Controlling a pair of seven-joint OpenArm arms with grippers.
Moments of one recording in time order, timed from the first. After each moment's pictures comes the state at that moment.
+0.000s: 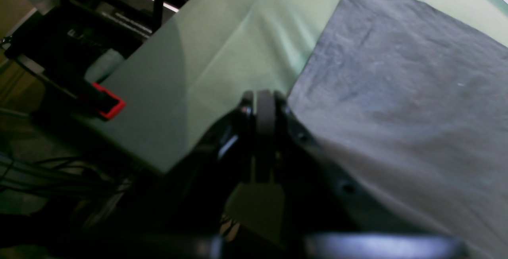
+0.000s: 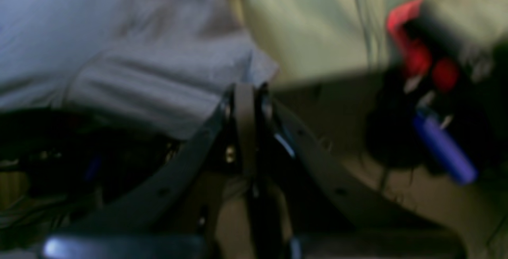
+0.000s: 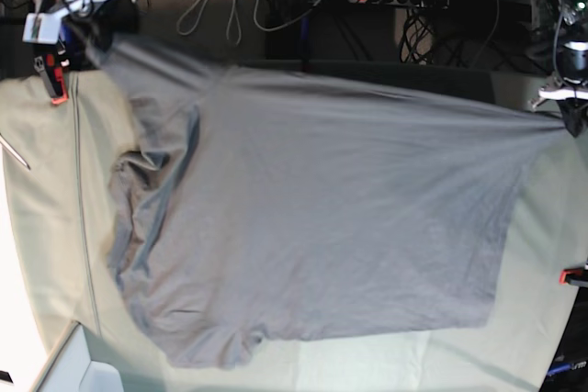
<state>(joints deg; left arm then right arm) 31.4 -11.0 -32.1 105.1 -29.7 -0.3 15.5 -42.8 -9.3 41.6 106.3 24.2 39.0 -24.8</state>
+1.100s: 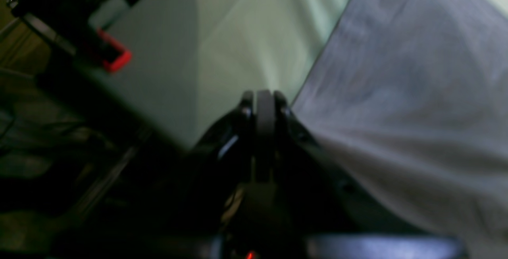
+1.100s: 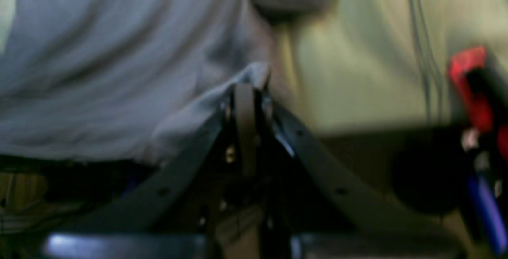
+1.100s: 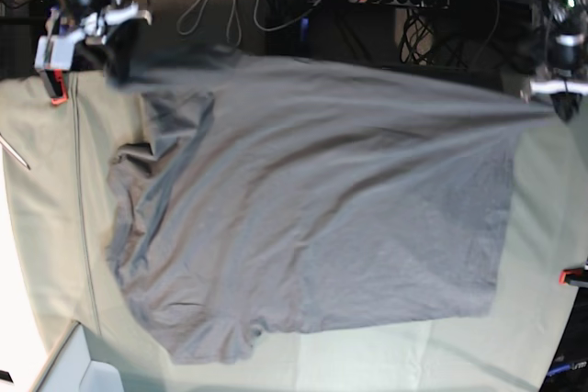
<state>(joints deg) 29.2 -9.0 -32.0 101.0 -29.1 0.1 15.7 -37.9 -9.3 36.7 109.0 24.2 39.0 -24.5</state>
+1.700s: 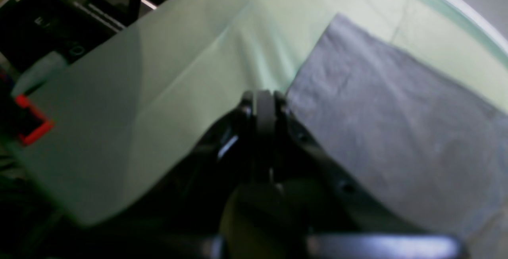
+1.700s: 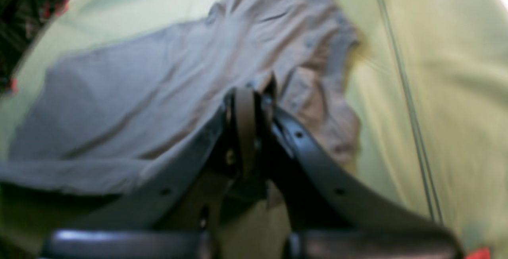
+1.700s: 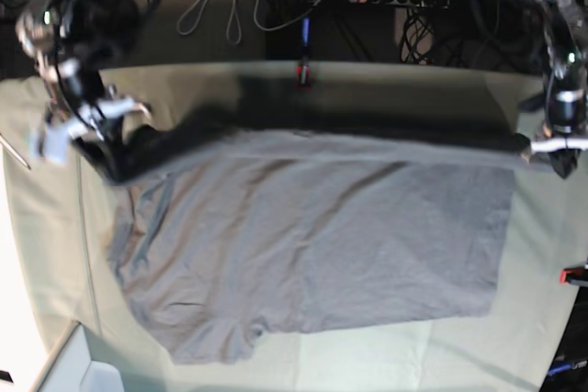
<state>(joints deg) 15.4 -9.5 -29.7 94.7 -29.1 0.2 15.7 -17.7 -6.9 33.3 108.2 20.8 39.0 -29.2</state>
